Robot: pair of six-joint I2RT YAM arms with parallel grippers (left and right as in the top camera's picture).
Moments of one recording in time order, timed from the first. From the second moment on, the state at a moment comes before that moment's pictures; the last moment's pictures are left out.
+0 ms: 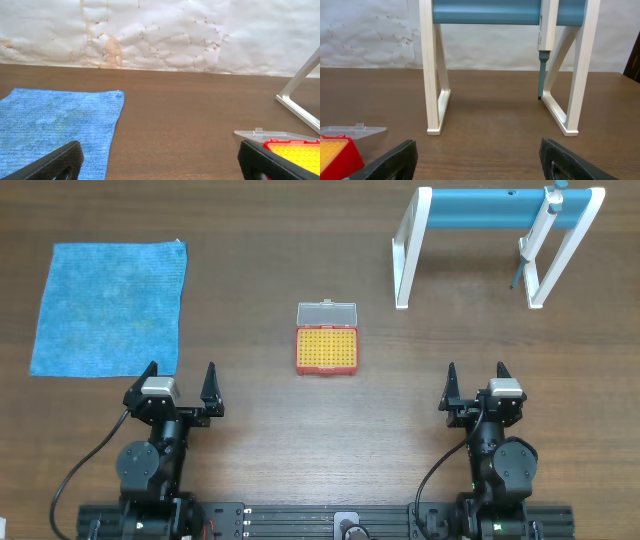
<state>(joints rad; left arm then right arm) -0.01 0.01 0.01 -0.07 0.03 -0.08 0.00 0.01 0.01 -0.07 0.00 -0.03</state>
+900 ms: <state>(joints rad) -0.01 0.01 0.01 -0.07 0.03 -0.08 -0.18 0.85 0.57 -0.14 0.00 -0.04</state>
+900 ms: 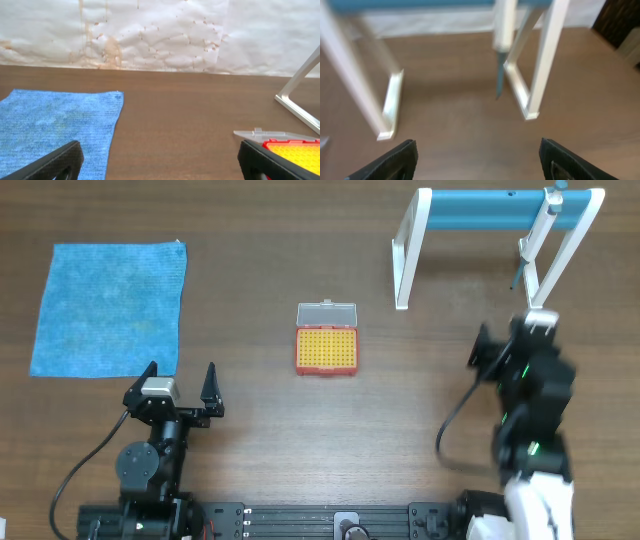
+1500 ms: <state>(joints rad) -0.01 0.01 0.01 -0.07 0.03 -0.08 -0.45 1.53 0.91 0.25 -0.52 -0.21</state>
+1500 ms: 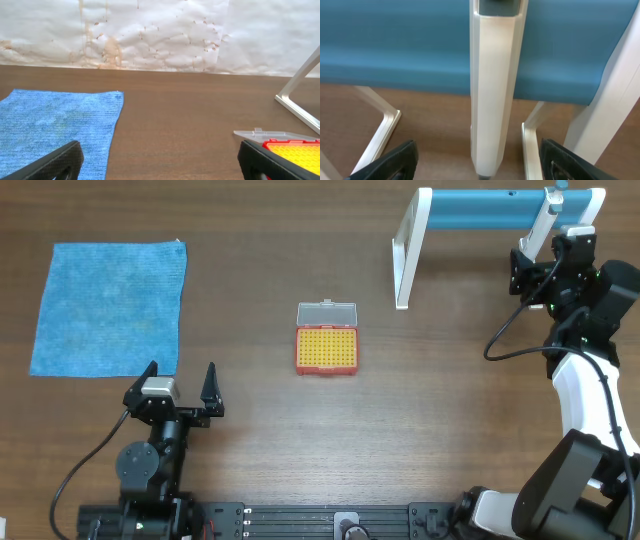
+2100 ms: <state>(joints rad) -0.01 0.01 0.01 -0.07 0.03 -0.08 -0.45 1.65 0.91 0.46 -0.51 -0.08</state>
